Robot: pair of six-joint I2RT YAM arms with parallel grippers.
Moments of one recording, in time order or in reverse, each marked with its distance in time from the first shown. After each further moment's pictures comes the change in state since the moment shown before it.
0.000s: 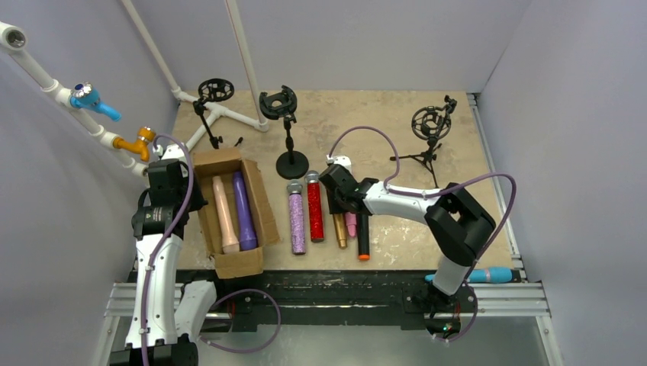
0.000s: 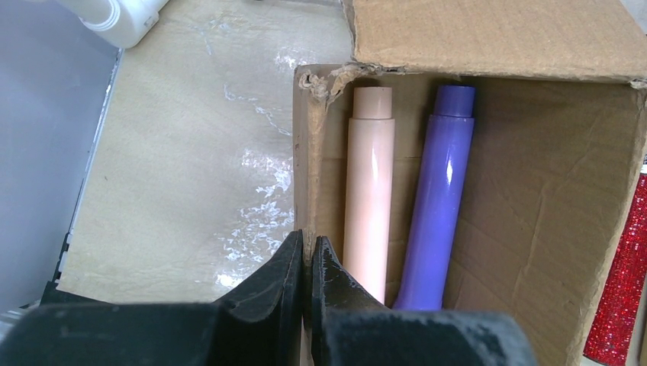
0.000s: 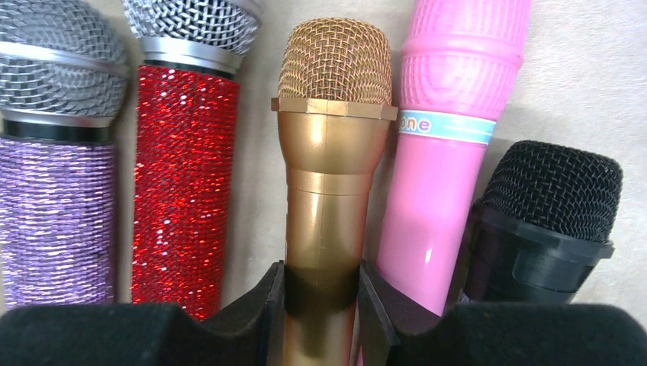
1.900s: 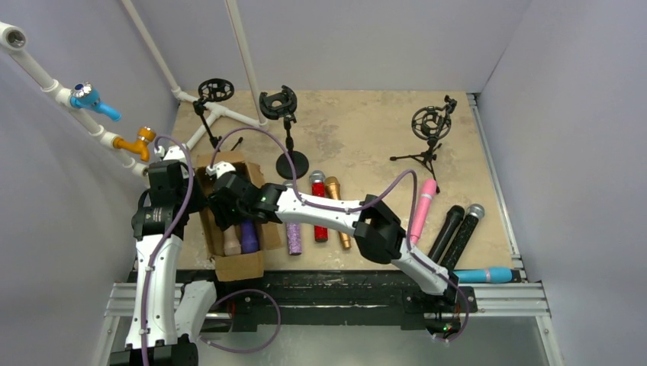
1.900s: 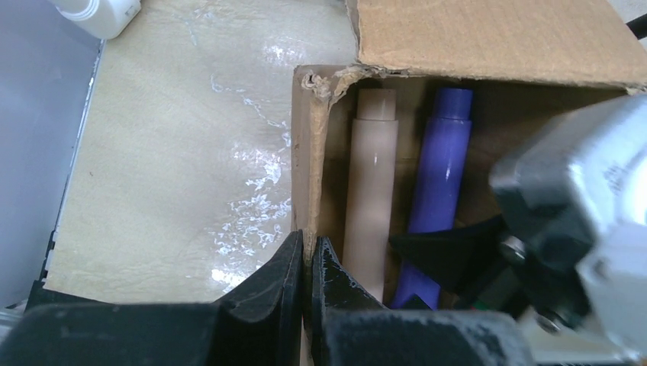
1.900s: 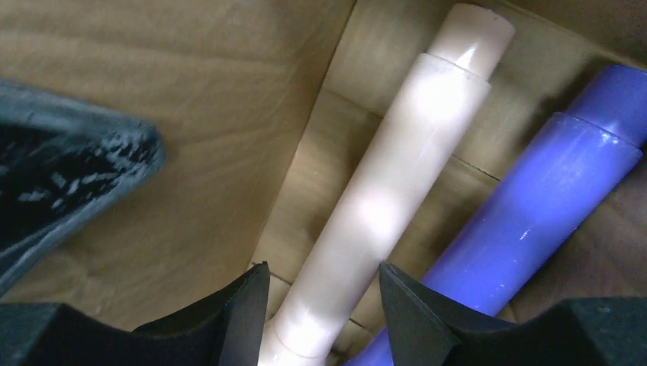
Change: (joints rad) left arm 0.000 -0.003 0.000 -0.019 0.030 -0.005; right arm 0.360 0.586 1.047 -0.150 -0.214 -0.072
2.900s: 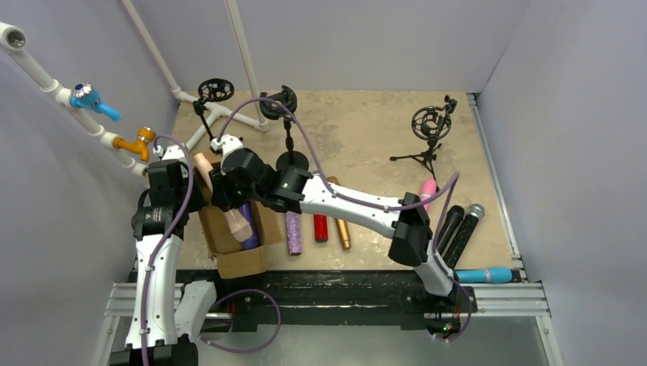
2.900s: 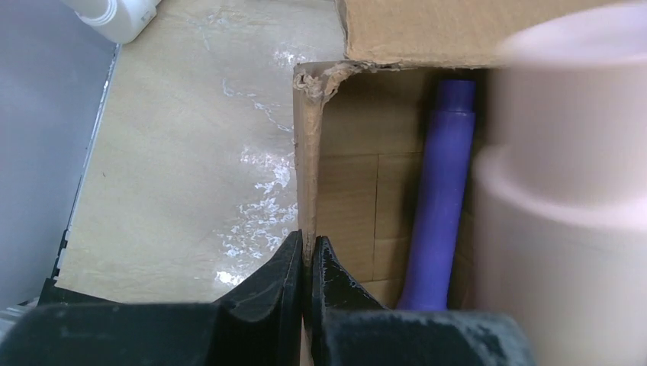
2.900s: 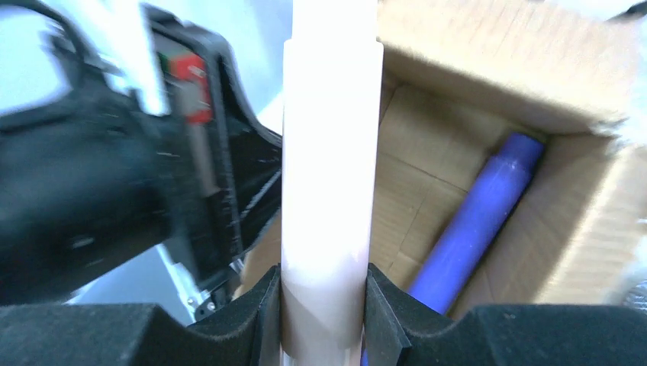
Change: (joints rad) left arm 0.000 0.001 0.000 0.005 -0.026 0.004; right arm -0.006 -0.185 -0.011 -0.006 0.004 -0.009
